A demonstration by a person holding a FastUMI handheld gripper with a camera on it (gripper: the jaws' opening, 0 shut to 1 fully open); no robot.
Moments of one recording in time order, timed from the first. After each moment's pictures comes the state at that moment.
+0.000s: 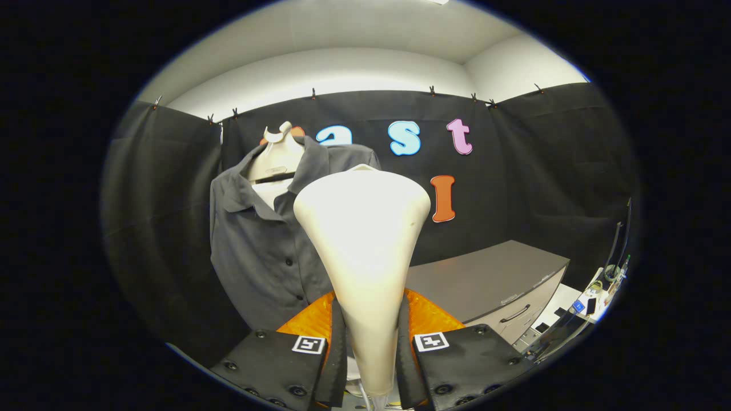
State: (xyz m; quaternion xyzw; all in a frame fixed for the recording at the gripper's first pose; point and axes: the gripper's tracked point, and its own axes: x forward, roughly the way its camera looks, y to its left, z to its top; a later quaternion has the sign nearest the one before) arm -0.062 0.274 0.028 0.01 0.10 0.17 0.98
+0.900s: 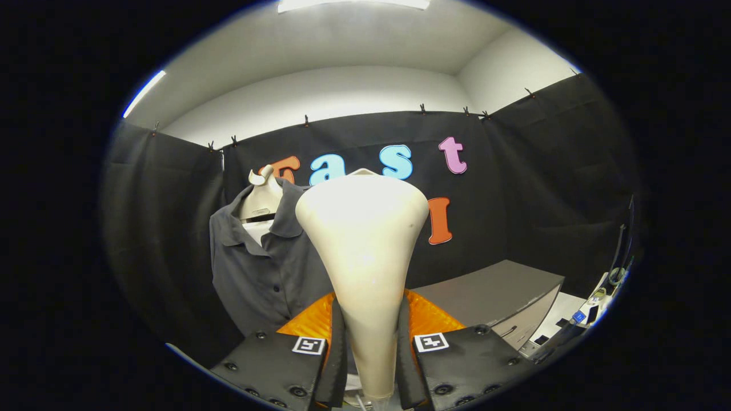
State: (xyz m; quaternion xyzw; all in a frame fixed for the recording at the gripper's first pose) arm -0.051 0.207 0.075 0.03 0.06 0.20 0.98
